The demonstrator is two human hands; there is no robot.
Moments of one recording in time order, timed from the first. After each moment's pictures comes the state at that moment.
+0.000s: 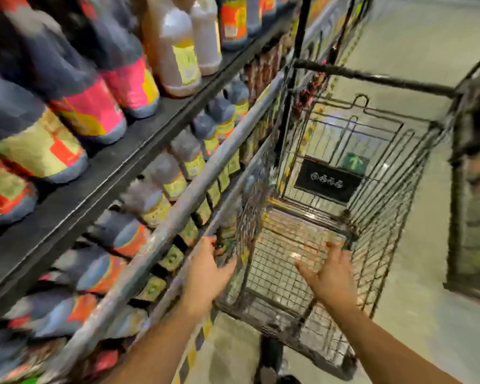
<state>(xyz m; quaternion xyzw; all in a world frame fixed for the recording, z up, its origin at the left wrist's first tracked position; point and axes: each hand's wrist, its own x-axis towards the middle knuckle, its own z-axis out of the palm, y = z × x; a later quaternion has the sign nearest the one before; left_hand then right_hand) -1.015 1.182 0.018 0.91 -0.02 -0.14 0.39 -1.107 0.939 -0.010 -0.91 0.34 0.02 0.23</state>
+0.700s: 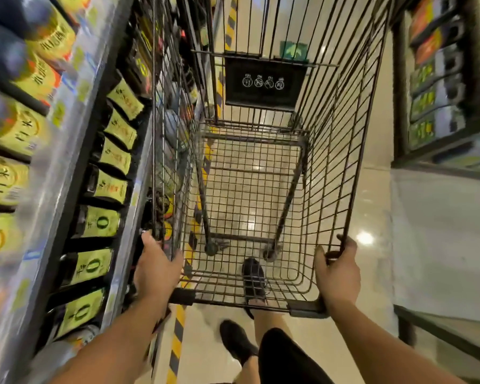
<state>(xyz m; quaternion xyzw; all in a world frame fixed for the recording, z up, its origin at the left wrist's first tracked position) -0.981 1.137 -0.150 0.95 0.01 -0.22 0.22 -1.203 0.894 -0.140 -0.71 0.63 -0.04 0.31</state>
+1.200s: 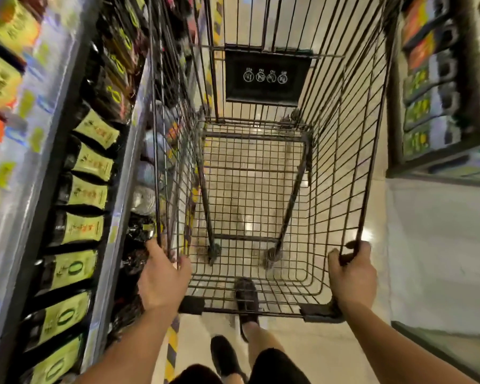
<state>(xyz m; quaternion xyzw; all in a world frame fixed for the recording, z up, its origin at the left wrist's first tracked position) -0.949 1.038 -0.158 0.97 -0.04 -0.17 0.18 -1.175 0.791 -0.155 -0.71 0.64 -0.05 0.27</state>
